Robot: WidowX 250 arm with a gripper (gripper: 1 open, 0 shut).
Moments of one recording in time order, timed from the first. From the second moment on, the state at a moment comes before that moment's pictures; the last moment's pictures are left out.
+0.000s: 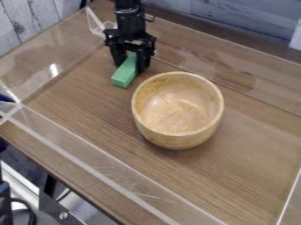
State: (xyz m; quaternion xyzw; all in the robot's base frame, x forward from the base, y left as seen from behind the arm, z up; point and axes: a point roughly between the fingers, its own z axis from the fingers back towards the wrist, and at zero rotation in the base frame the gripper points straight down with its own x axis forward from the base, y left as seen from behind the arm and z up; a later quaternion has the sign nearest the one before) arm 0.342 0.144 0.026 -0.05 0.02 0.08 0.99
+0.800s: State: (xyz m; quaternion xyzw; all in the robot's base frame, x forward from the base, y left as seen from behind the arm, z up) arm 0.328 0.158 0.111 -0.07 -0.05 0.11 0.99
